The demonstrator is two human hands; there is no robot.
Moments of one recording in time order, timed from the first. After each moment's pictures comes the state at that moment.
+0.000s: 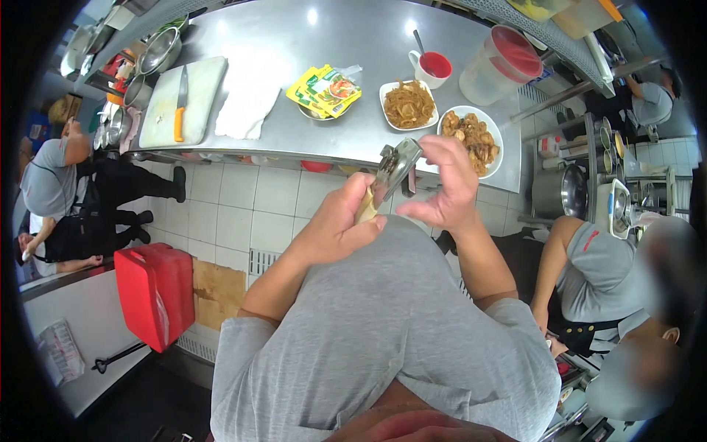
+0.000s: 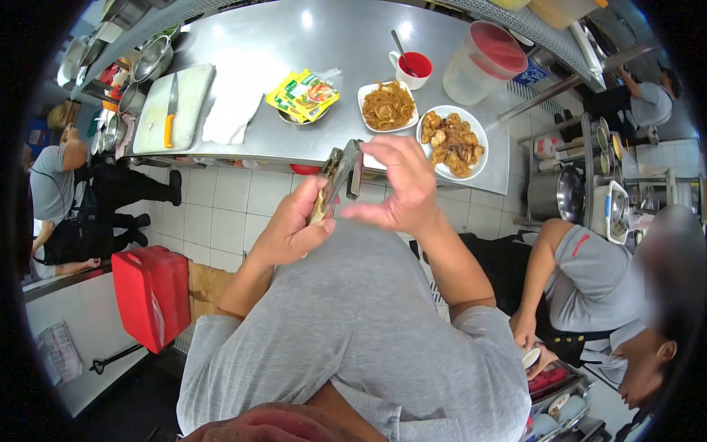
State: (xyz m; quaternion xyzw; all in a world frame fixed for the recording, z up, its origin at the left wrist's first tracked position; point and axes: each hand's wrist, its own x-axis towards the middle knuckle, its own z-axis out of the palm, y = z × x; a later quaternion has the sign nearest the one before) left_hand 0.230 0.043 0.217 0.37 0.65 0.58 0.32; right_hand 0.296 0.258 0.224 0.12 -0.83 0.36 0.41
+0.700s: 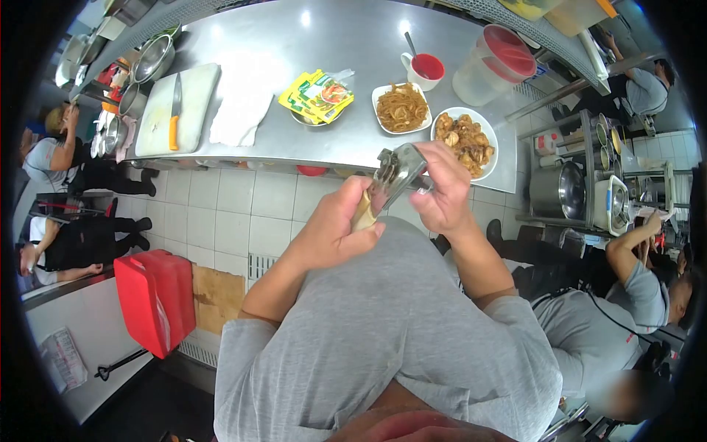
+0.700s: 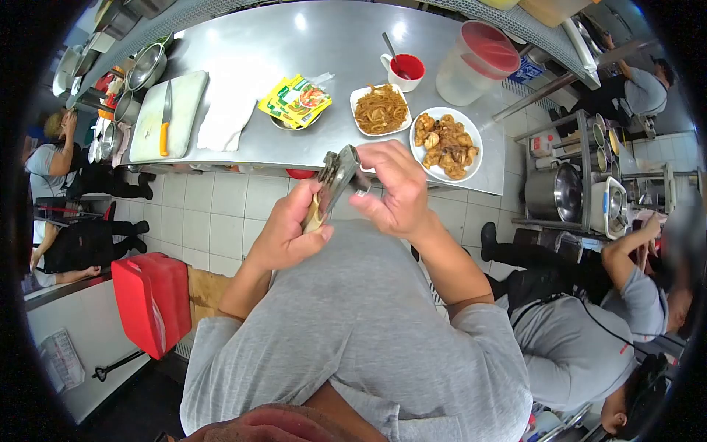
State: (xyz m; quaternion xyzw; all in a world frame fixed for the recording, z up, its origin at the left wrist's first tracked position) left_hand 0.228 0.054 0.229 0.39 0.65 0.58 0.28; right_hand 0.300 0.264 0.217 0.03 -0.78 0.56 0.27
